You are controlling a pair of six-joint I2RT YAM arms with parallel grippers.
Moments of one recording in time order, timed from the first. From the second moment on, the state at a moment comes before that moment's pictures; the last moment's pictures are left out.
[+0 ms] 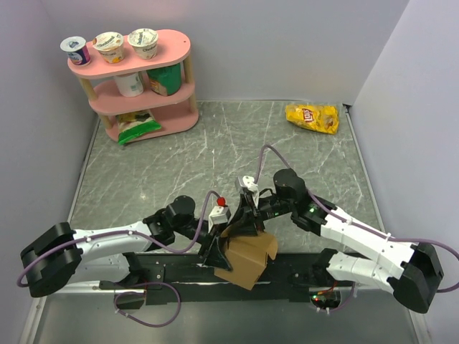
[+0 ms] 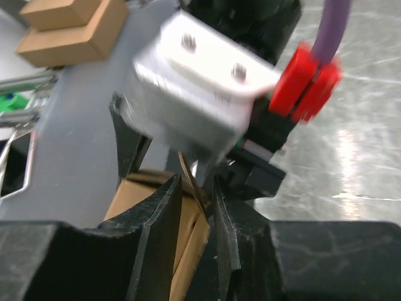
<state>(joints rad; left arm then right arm) -1.01 1.15 0.41 0.50 0.97 -0.43 0.82 0.98 0.69 -0.02 -0.94 0.06</state>
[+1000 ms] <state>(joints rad) -0.99 0.93 0.37 0.36 0.56 -0.26 0.75 0.70 0.73 -0.41 -0.33 0.29</state>
